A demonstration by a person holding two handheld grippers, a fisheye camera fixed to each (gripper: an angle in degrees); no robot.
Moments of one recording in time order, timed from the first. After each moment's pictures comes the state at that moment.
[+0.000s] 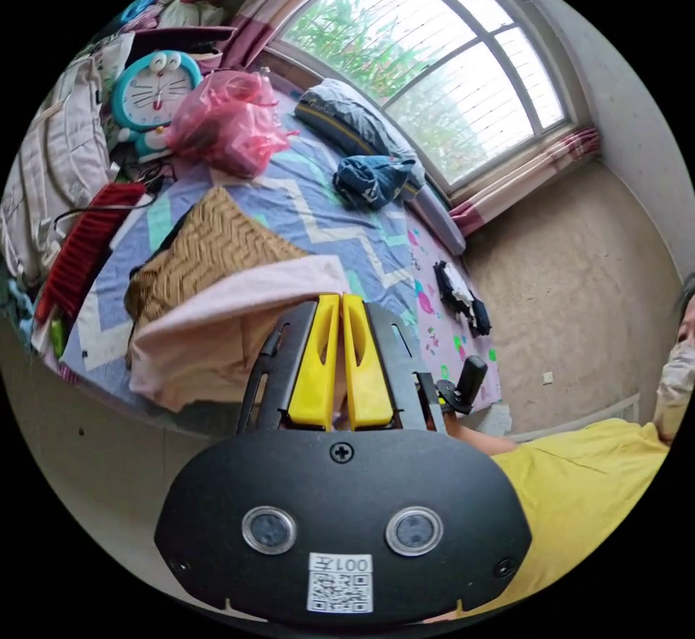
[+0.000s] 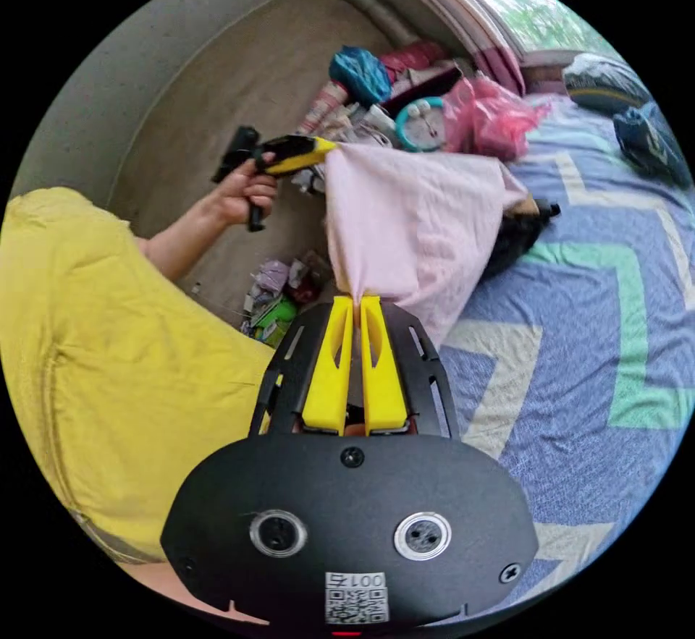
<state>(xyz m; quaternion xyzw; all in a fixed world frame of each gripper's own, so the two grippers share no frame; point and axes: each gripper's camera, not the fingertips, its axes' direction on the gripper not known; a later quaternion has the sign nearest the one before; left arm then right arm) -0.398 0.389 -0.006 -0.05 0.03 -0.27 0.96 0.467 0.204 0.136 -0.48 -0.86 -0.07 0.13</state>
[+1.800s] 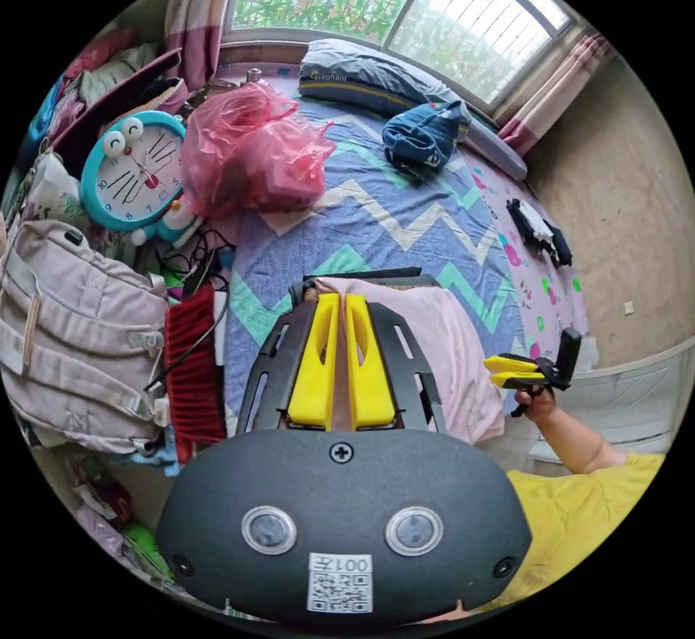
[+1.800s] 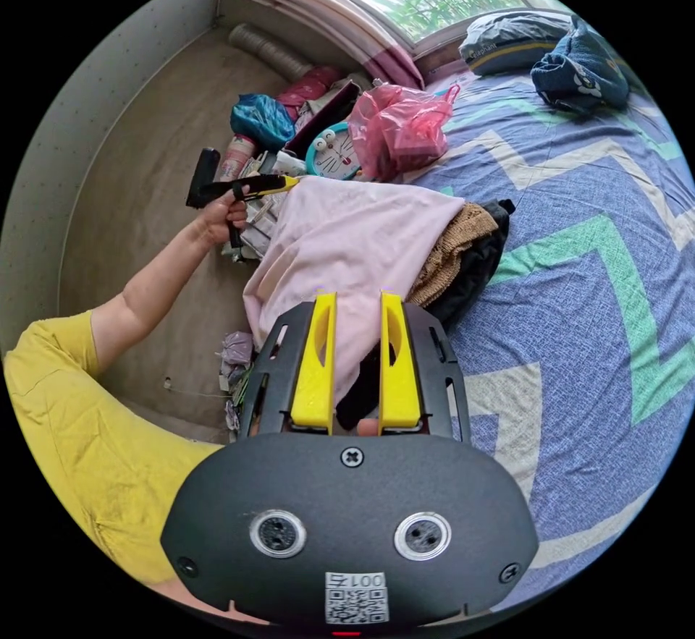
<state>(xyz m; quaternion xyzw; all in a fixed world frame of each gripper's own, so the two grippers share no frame) -0.503 0.243 0.073 -0.20 -0.07 -0.12 0.97 0.421 0.168 0.136 -0.60 -0.76 -0.01 0.25</state>
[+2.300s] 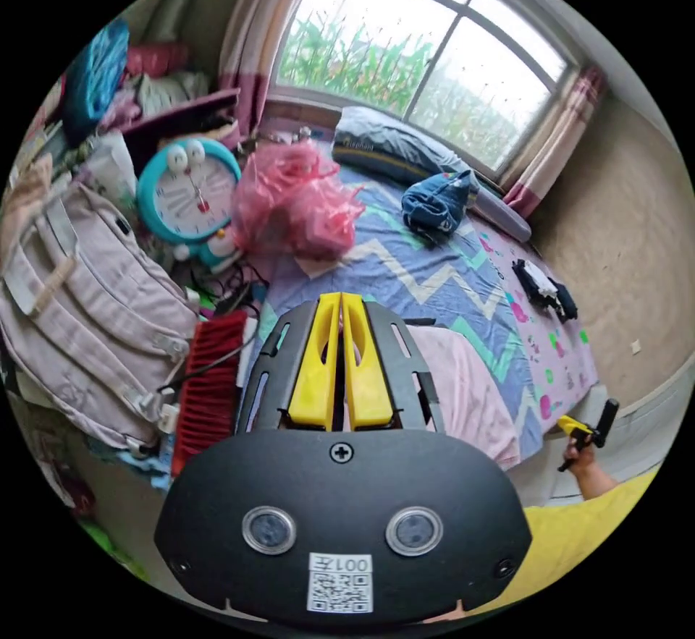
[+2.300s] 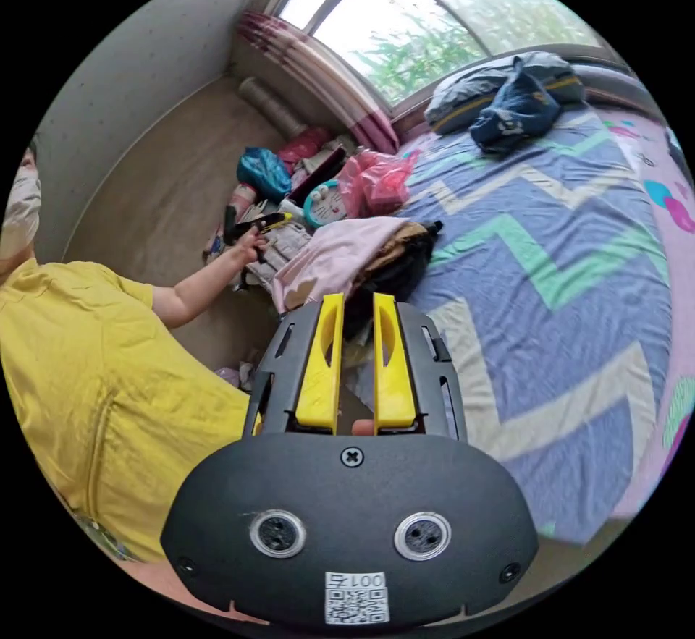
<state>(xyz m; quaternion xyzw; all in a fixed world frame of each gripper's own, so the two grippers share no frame) -0.511 0.331 0.086 -0.06 -0.11 -0.15 0.98 0.623 0.096 0.195 -0.56 -0.75 0.06 0.34</state>
